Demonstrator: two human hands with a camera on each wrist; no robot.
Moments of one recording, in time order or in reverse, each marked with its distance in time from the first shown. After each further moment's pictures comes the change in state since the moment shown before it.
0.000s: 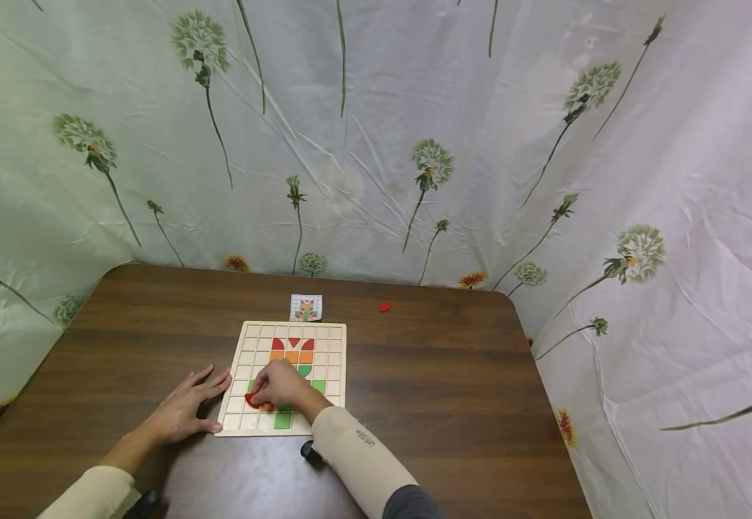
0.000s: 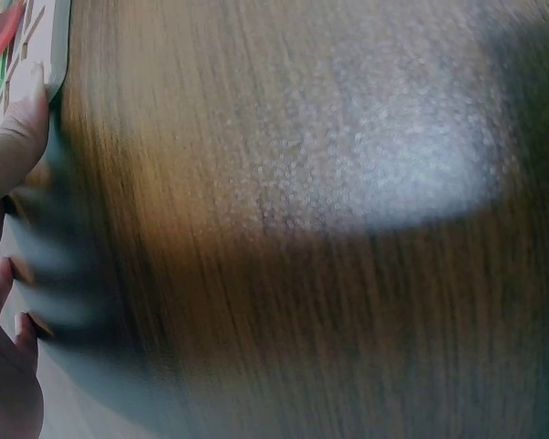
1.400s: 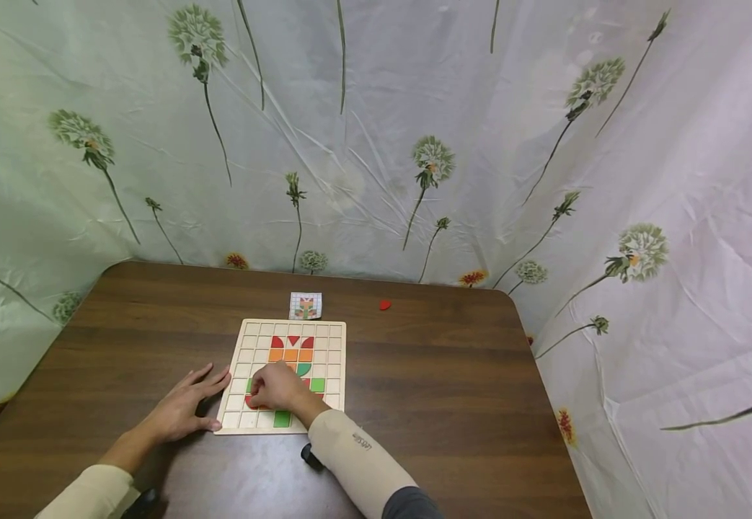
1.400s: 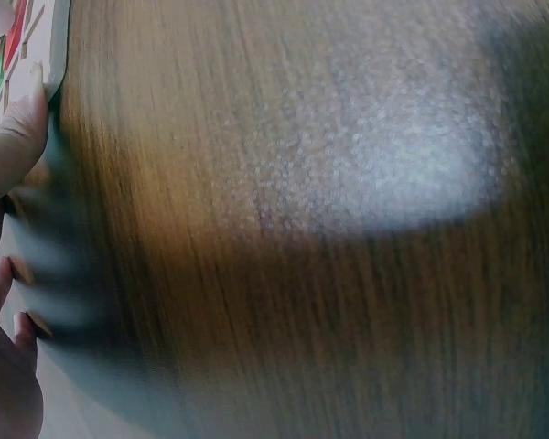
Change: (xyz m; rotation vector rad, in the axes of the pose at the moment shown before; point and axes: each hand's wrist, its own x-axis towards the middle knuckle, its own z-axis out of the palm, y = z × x) left_hand 0.000 -0.002 0.002 0.021 0.030 0.019; right_hand -0.002 0.000 0.003 -0.387 0.066 -0.198
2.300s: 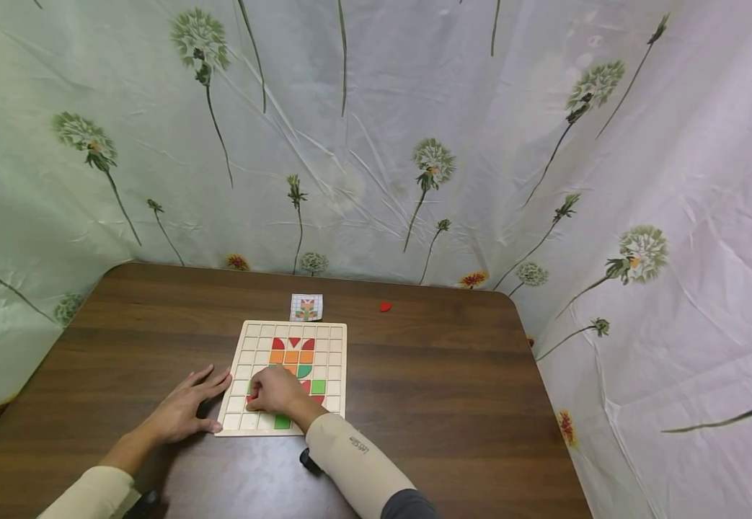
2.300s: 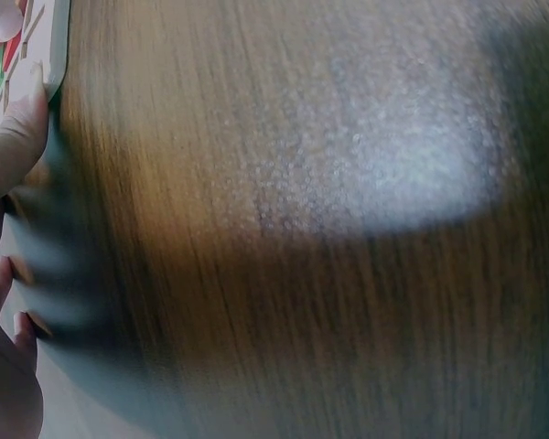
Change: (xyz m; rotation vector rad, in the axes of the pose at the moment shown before) left_hand -0.002 0.000 -0.001 -0.005 0.009 0.020; right_hand 0.000 -0.004 0.005 -0.062 0.031 0.014
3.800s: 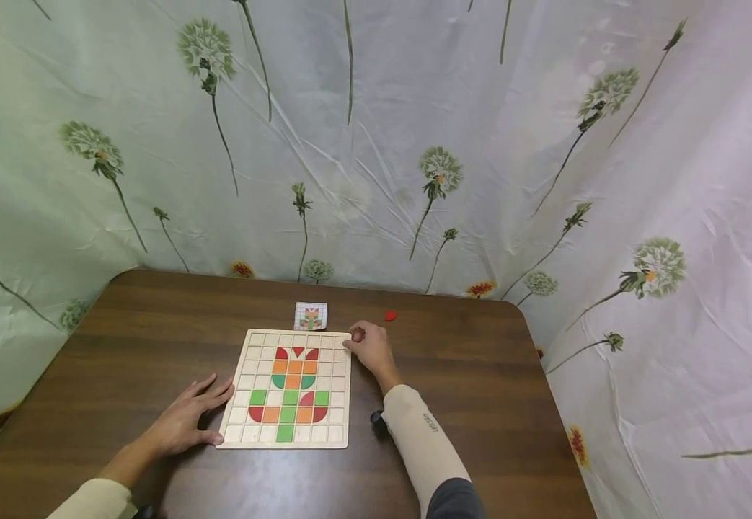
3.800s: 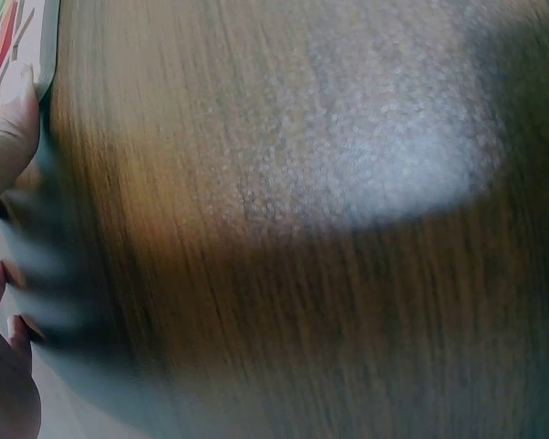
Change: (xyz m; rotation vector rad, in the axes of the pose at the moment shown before) left_hand 0.001 0.001 0.001 -0.038 -0.014 -0.041; right_hand -0.024 0.135 -0.086 0.271 0.467 0.340
